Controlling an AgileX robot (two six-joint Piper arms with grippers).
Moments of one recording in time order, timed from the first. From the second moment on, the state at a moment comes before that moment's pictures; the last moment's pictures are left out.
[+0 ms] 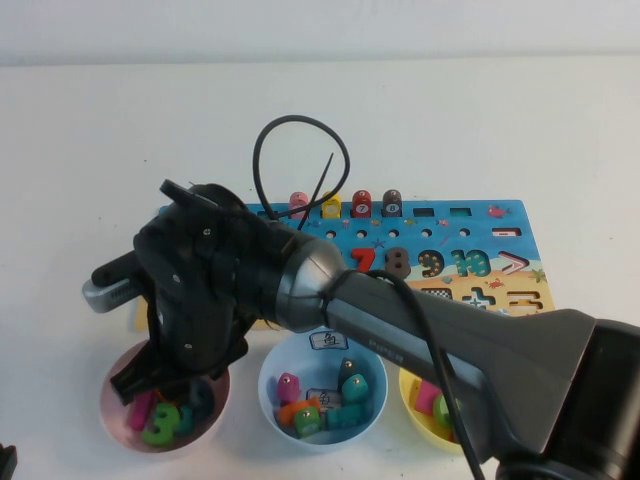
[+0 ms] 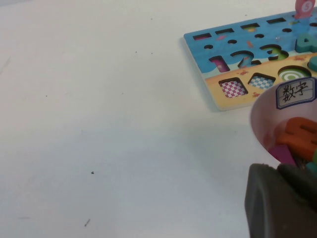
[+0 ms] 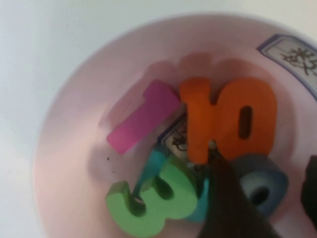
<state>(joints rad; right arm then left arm) 1.03 2.38 -2.24 0.02 1.23 0.33 -0.13 -0.01 0.03 -0.06 0.37 0.17</state>
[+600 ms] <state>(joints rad) 1.08 2.31 -2.32 0.06 1.24 0.34 -0.13 -0.01 0.03 -0.06 0.37 0.17</state>
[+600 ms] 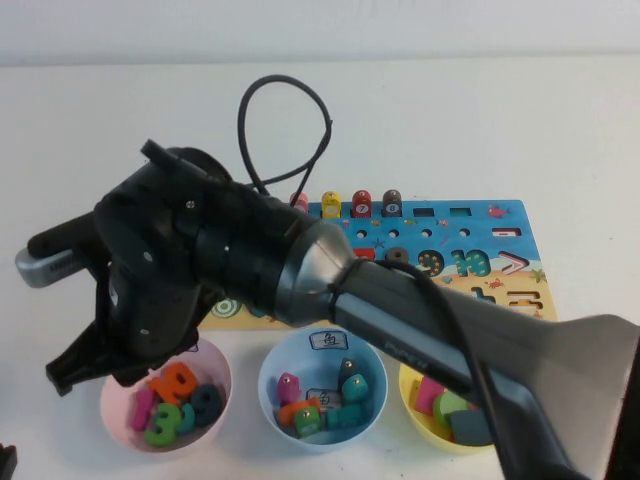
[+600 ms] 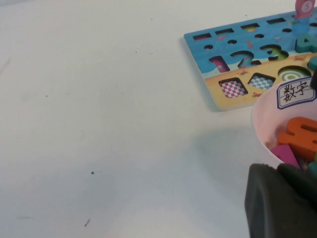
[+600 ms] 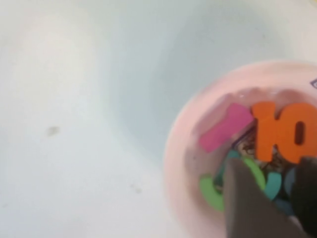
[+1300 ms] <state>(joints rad) 1.09 1.56 -1.35 -0.02 1.19 0.32 -0.13 -0.01 0.03 -0.06 0.37 0.17</state>
